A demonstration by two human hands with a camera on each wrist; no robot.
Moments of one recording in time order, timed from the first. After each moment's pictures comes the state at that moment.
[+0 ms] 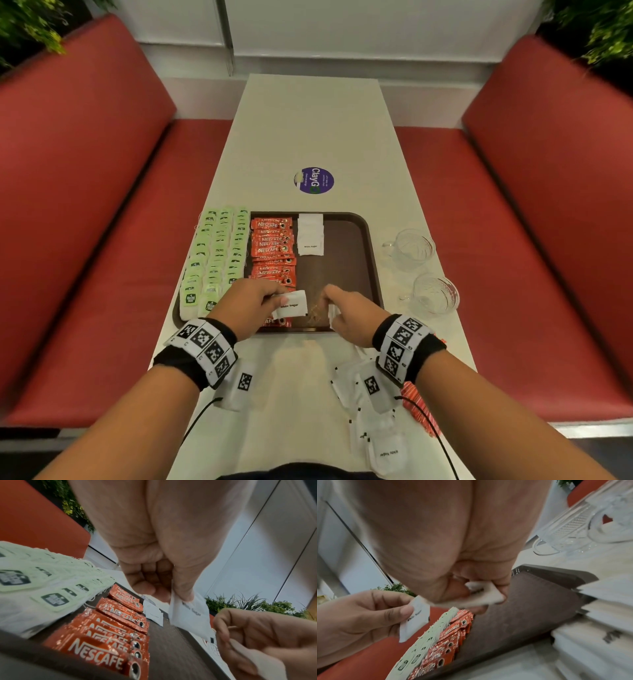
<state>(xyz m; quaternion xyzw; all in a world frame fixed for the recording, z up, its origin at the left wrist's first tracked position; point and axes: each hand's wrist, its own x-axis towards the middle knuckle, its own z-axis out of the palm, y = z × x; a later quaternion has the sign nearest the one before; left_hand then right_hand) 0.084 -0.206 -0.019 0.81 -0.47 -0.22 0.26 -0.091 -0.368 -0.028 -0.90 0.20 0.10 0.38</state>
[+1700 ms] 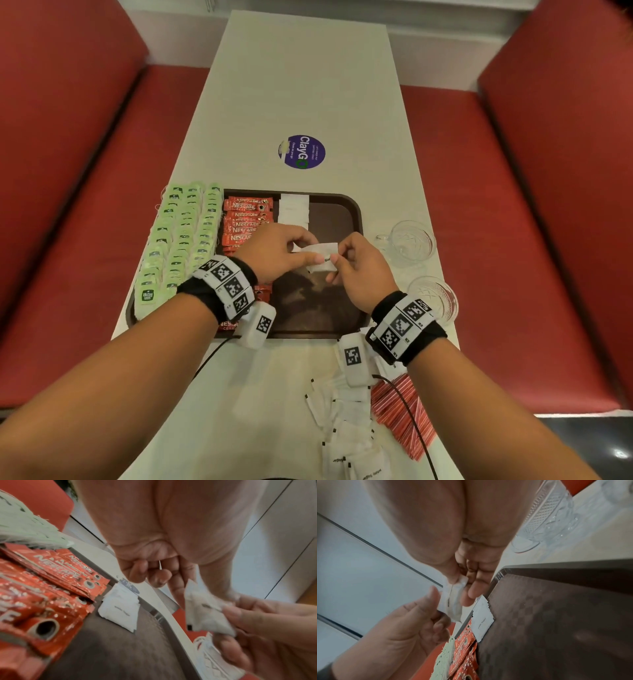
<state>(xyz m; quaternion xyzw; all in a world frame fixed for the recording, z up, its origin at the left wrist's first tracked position) 0.103 -0.332 -0.027 0.76 -0.50 -0.28 0.32 -0.066 -0.433 -0.030 -0.76 0.36 -0.12 0.53</state>
